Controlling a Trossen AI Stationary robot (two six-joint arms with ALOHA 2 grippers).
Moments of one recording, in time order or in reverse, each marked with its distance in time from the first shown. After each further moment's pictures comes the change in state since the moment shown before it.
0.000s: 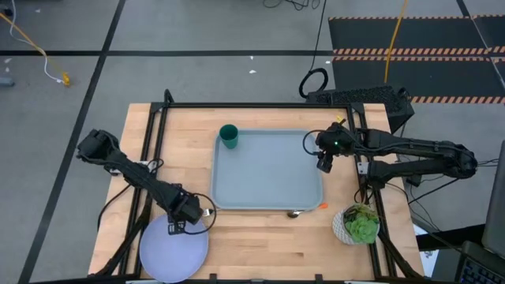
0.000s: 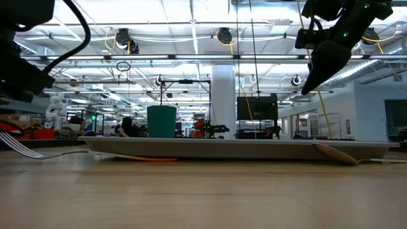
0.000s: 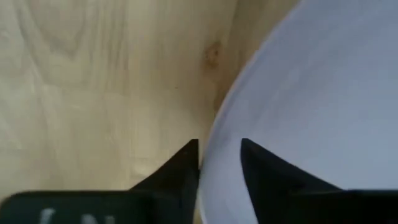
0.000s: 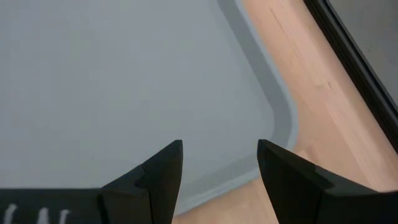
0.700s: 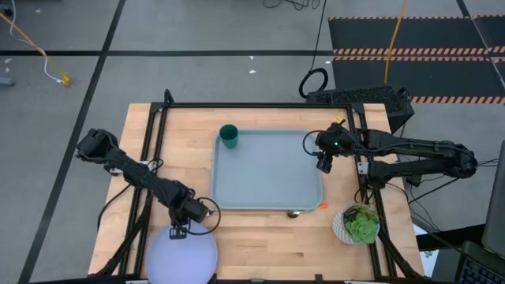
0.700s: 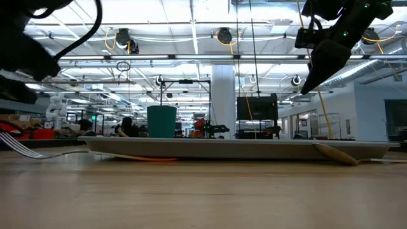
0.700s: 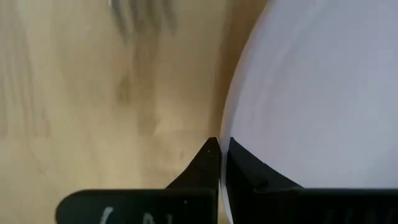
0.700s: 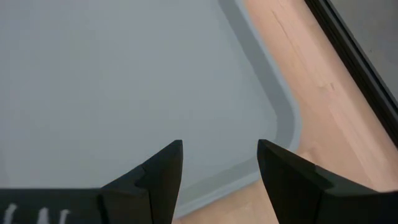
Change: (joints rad) left arm 0.039 -0.014 0.038 0.101 0.151 0.106; right arm 0.008 0.000 0.000 0.005 0.000 0.017
